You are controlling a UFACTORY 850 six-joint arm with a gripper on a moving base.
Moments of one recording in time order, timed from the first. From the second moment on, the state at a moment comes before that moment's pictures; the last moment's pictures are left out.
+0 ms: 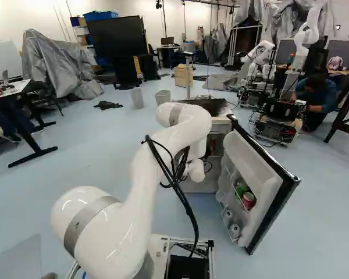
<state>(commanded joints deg) -22.4 -78.4 -77.8 -23.7 79.3 0.0</state>
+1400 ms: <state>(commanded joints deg) -23.1 -82.9 -86.1 -12.2 79.3 0.0</state>
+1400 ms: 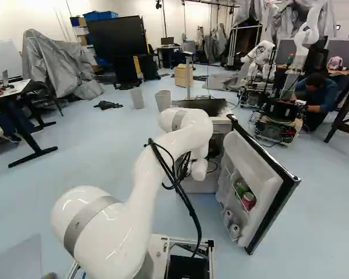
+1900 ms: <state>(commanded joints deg) -22.8 -85.6 -90.9 -12.0 78.8 0.0</state>
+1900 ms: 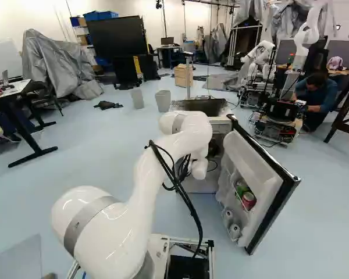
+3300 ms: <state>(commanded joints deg) -22.2 -93.8 -105.6 -7.3 72.3 0.0</state>
